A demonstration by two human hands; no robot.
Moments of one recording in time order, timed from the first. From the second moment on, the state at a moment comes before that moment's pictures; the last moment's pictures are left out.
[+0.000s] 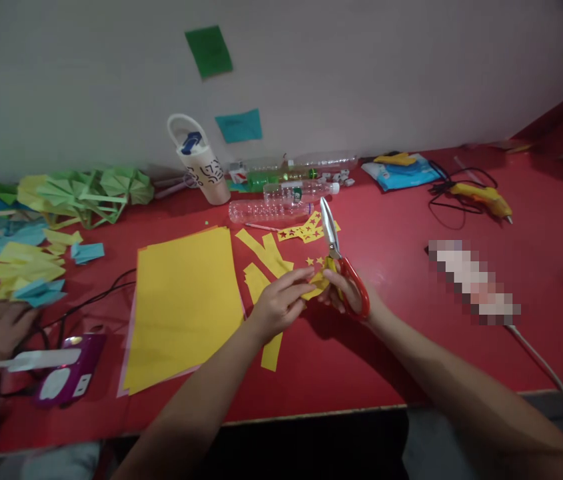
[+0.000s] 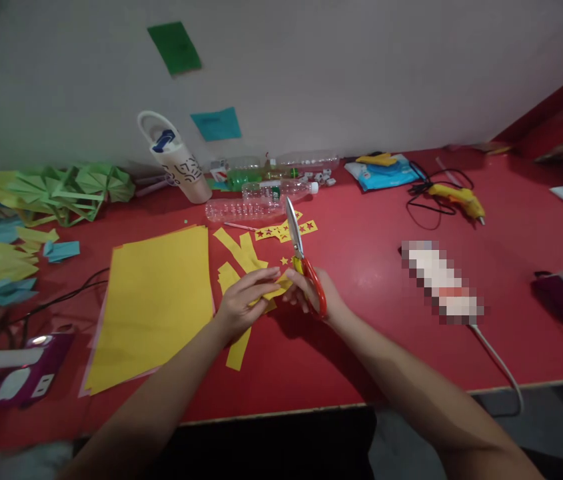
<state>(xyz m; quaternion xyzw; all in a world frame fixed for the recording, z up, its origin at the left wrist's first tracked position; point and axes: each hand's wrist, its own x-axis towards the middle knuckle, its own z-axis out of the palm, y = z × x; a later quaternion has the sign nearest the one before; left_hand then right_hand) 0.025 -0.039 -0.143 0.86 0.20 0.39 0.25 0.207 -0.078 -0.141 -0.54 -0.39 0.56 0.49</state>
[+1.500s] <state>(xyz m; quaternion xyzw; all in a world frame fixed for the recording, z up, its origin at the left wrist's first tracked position) 0.050 -0.003 -0.069 0.50 0.37 0.44 0.65 0.234 -0.083 -0.101 -0.53 -0.62 0.48 0.32</state>
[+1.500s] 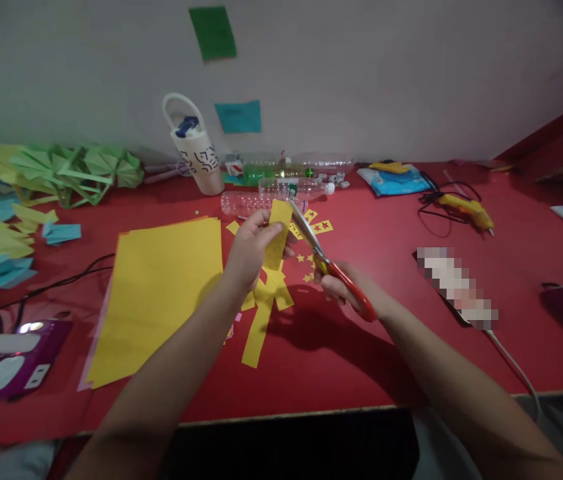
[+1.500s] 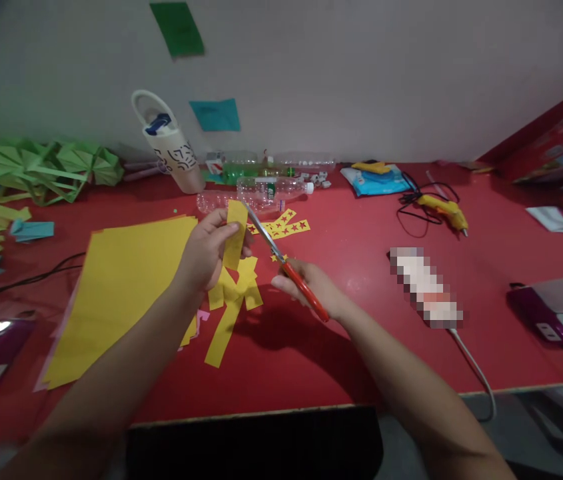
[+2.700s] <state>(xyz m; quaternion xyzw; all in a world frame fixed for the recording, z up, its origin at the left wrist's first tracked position) 0.054 -0.012 -0.083 0.54 0.35 0.48 0.60 0.221 -0.098 -0.117 -0.47 -0.57 0.58 0.35</state>
